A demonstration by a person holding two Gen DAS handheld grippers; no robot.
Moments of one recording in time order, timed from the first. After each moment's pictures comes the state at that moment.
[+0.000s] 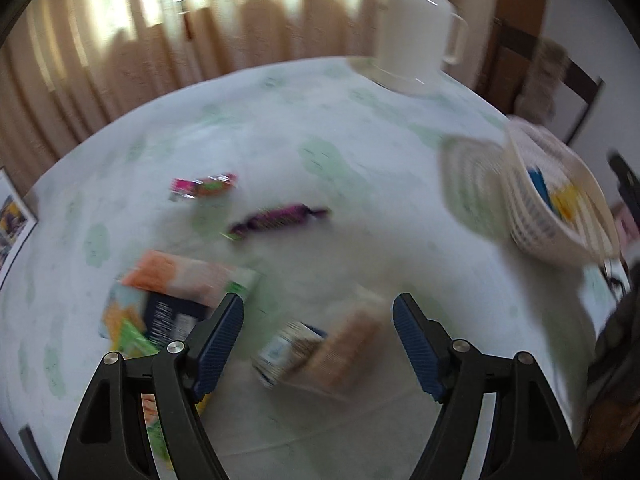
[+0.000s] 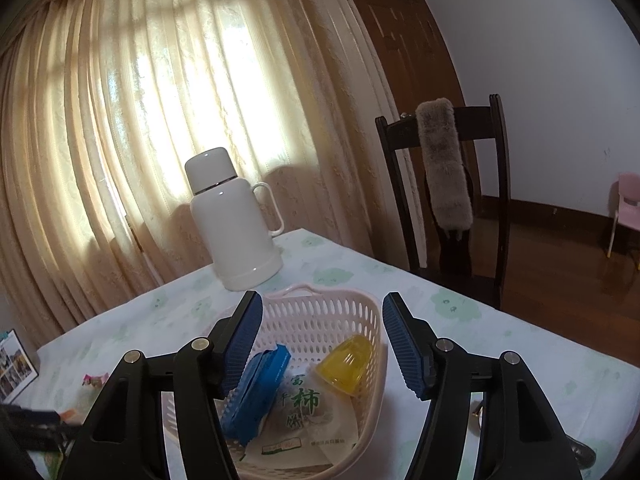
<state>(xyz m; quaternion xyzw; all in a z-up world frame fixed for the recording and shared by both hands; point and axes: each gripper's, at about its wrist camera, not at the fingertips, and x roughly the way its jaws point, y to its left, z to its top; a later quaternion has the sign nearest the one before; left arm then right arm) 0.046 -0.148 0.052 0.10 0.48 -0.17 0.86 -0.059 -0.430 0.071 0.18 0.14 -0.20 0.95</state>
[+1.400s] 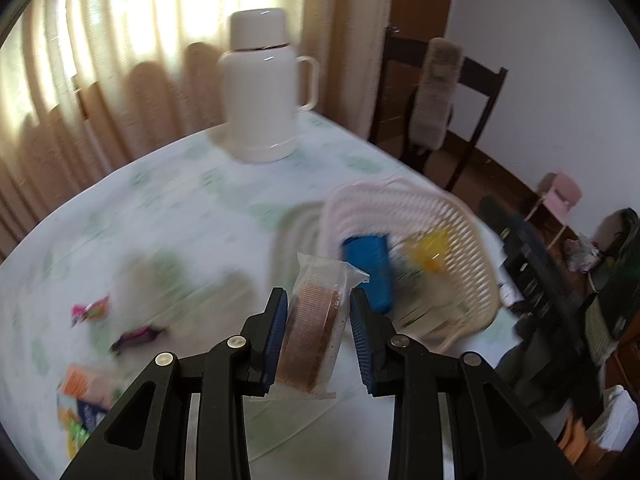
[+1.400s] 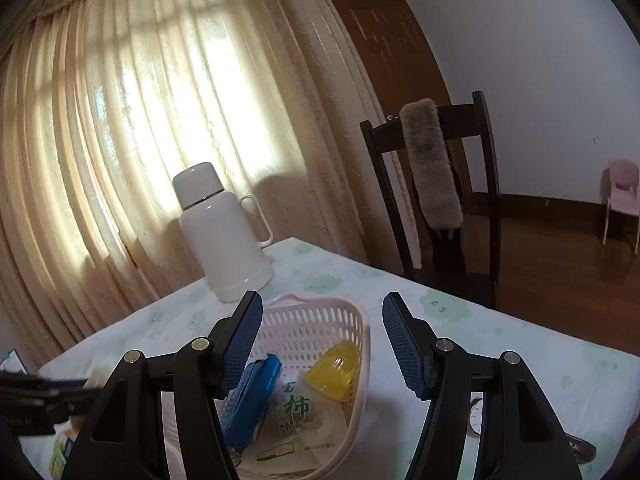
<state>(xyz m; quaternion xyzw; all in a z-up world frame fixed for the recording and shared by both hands) 0.043 -0.274 0.122 0.11 0.42 -0.32 0.84 -0.065 -0.441 0.071 0.21 0.12 -0.22 0.94</state>
